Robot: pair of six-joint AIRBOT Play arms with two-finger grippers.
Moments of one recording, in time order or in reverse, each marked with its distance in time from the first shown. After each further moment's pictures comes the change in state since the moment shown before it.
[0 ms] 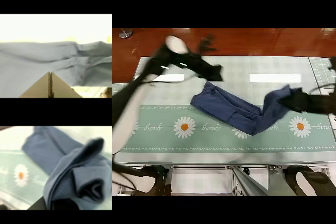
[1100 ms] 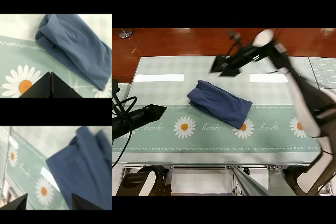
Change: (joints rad) left arm 0.412 1.116 -1.123 0.060 0.330 -0.040; right arm 0.359 -1.102 1.120 0.036 0.132 0.111
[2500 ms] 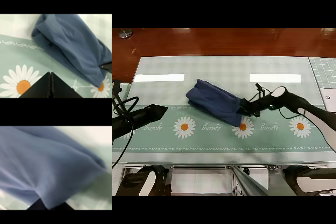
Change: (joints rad) left arm -0.012 -0.011 -0.006 -0.014 0.013 -0.004; right arm -0.037 0.319 -1.086 0.148 -0.462 -0.109
